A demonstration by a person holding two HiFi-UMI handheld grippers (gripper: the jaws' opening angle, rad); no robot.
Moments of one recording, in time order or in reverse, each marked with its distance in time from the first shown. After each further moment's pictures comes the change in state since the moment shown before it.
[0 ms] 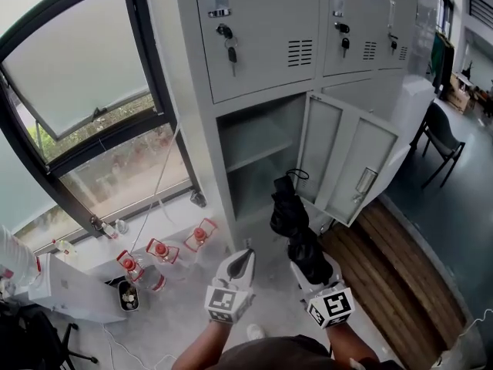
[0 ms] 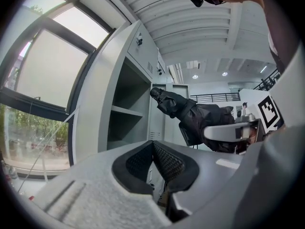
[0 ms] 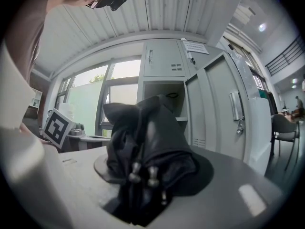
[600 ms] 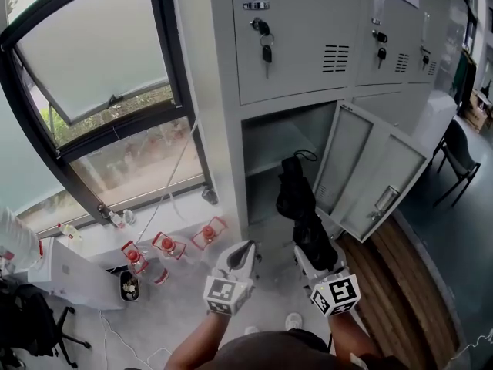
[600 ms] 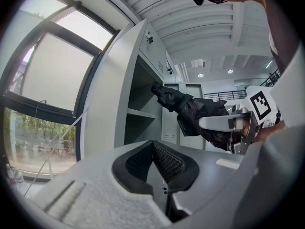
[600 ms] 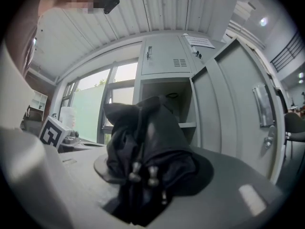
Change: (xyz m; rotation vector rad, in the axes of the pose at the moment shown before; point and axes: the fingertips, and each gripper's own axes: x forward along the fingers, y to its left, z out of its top) left arm 0.022 0.053 0.010 0.001 -0.007 0.084; right arm 0.076 -0.016 0.026 0.006 -0.028 0.072
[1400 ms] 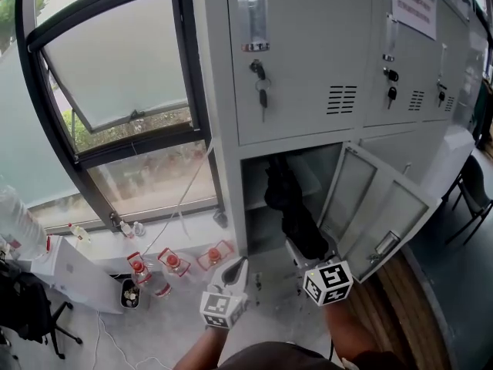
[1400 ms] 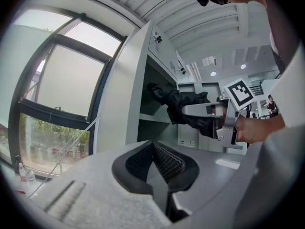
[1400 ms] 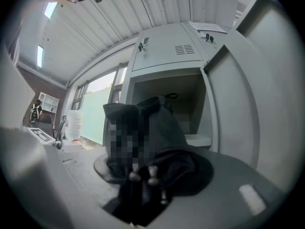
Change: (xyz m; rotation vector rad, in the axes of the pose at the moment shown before) left arm 0.027 0.027 0.016 0.000 -0.037 0.183; right arm 0.102 -0.038 0.052 -0.018 -0.005 0.153
